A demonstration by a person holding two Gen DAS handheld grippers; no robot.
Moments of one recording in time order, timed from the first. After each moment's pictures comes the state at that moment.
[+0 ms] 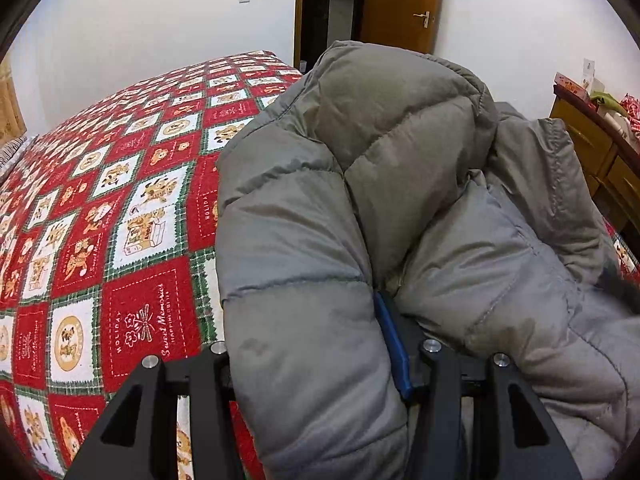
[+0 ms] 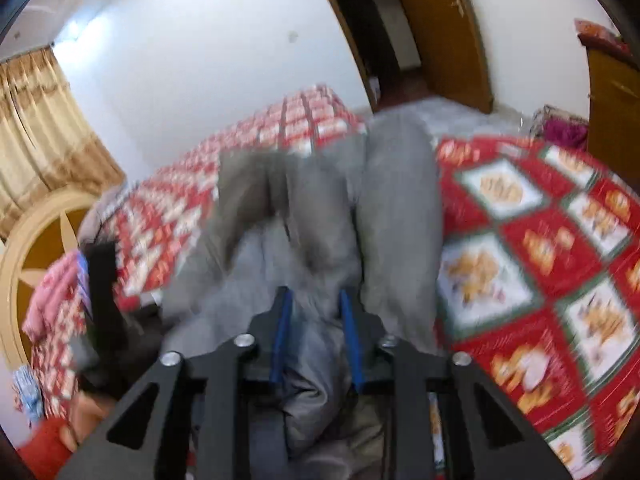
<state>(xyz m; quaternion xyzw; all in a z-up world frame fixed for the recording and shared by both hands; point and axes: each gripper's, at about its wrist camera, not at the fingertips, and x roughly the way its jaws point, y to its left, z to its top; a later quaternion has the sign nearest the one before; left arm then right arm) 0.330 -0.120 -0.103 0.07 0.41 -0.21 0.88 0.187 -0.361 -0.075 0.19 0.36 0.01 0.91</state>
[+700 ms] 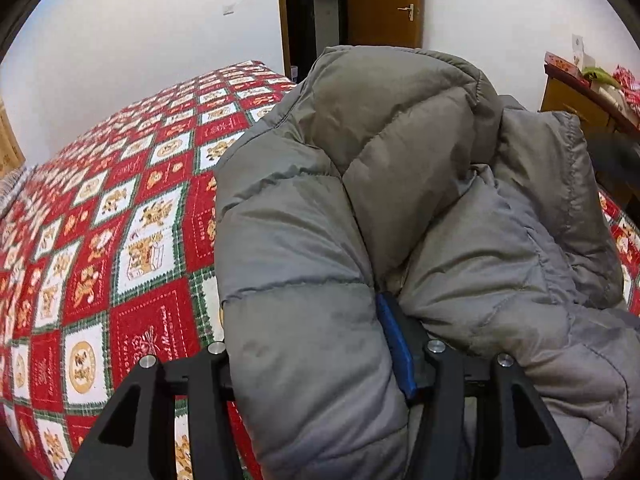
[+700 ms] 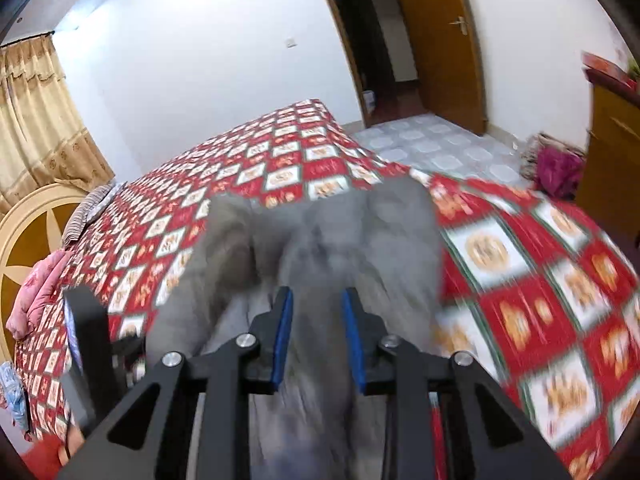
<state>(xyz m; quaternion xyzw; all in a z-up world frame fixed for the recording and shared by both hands) 0.327 -0.133 -0.096 0.12 0.39 -0.21 0.89 0.251 -0.380 -0.018 0.16 0.35 0.01 0.93</state>
